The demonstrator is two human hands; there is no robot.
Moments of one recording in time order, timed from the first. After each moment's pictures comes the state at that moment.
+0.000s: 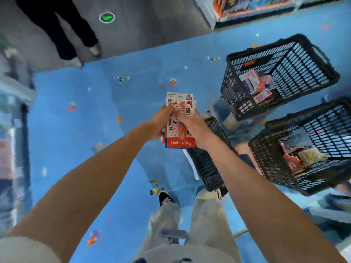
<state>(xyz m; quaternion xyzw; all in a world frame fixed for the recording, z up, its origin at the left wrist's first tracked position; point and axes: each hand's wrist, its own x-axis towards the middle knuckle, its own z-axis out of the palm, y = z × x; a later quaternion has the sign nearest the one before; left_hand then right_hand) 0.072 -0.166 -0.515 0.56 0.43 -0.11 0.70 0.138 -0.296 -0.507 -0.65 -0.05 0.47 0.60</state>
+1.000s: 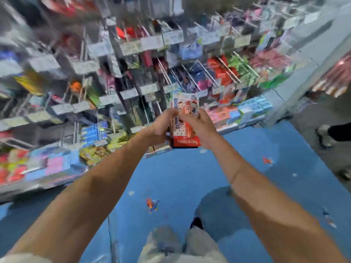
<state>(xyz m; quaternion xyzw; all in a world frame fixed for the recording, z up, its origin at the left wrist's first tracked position) -0.649 0.072 -0.406 0.19 0.68 0.46 0.53 -0.520 0.156 -0.412 -0.36 -0.56 0.71 0.21</state>
